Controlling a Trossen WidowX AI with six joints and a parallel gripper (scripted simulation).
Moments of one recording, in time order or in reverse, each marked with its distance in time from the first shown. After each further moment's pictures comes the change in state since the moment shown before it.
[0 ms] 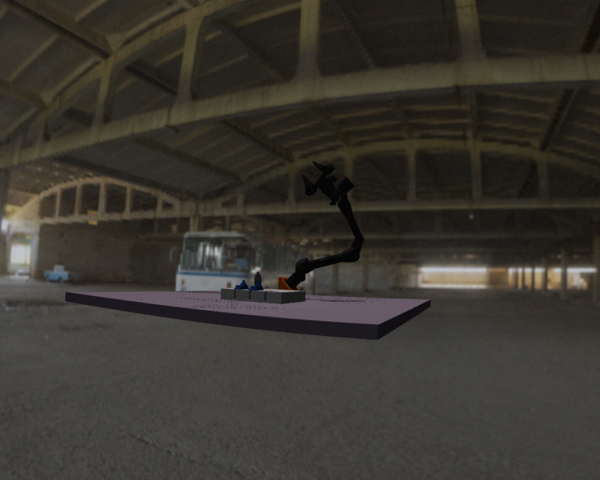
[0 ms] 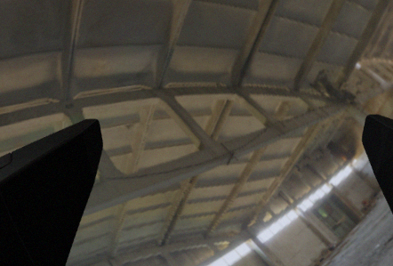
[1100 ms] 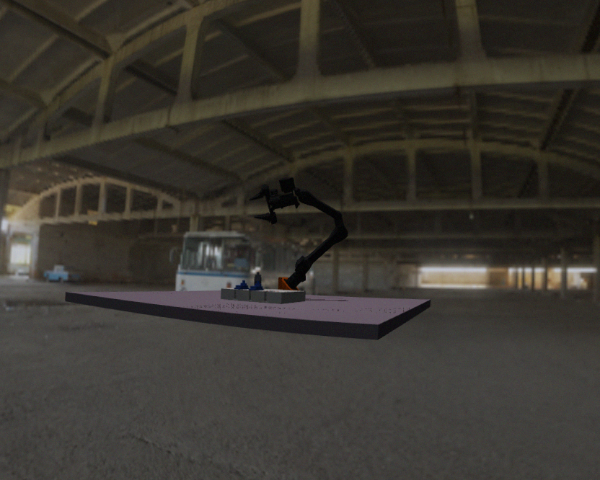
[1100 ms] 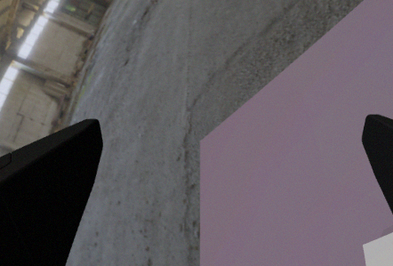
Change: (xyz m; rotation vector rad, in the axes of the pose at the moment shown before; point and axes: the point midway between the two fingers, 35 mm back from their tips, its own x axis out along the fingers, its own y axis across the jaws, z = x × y) arm 0.043 -0.215 -0.201 -0.007 0.646 -0.802
